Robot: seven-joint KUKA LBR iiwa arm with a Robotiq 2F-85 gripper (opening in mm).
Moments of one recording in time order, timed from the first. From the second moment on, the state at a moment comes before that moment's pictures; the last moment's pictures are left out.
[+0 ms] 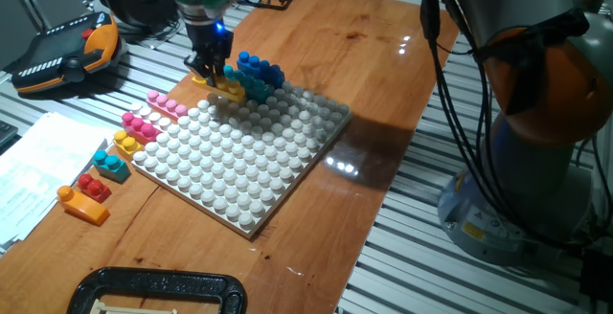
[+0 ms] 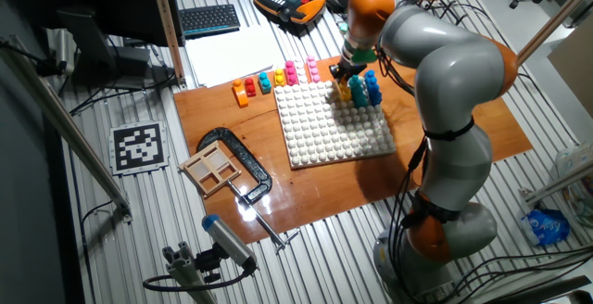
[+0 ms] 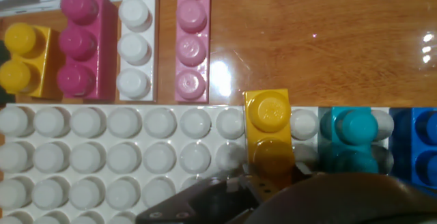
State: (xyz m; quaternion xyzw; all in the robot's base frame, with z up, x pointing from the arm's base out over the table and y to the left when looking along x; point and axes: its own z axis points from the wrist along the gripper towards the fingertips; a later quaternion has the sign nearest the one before) arm 0.615 -0.015 0.113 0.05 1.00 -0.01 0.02
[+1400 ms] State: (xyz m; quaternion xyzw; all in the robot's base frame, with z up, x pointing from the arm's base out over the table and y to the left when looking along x) arm 0.603 -0.022 0.080 0.06 1.00 0.00 0.04
